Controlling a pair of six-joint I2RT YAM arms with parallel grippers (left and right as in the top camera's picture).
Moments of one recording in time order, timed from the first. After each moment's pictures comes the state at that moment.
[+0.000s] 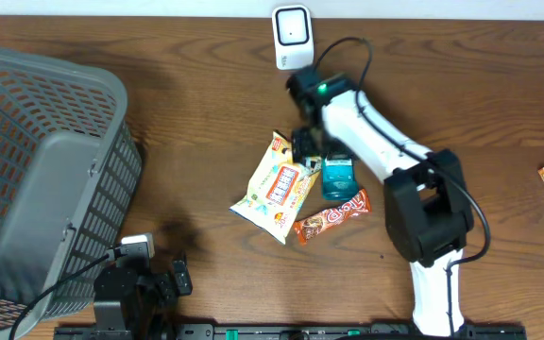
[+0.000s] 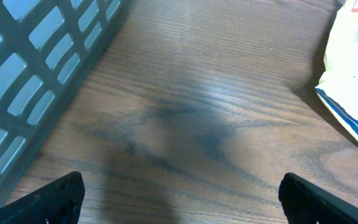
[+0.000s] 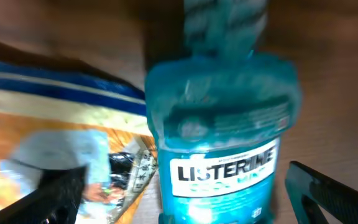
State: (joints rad) left arm -0.02 0.01 0.34 -1.06 0.02 -0.17; right arm 0.52 2.18 1.71 -1.14 0.16 0.53
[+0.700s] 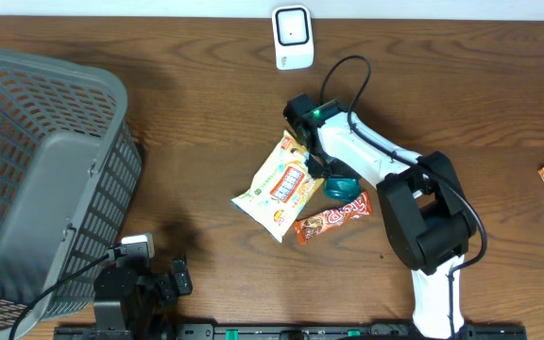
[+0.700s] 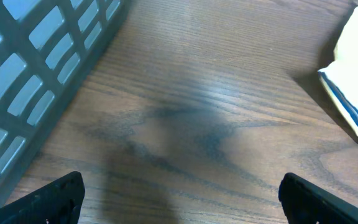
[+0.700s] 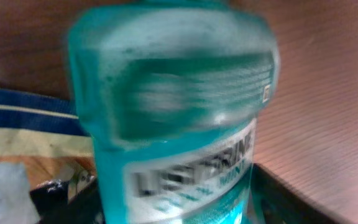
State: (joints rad) left arm -0.02 0.01 0.34 -1.06 0.02 -0.17; right arm 0.53 2.14 1.52 -1.05 0.36 0.69
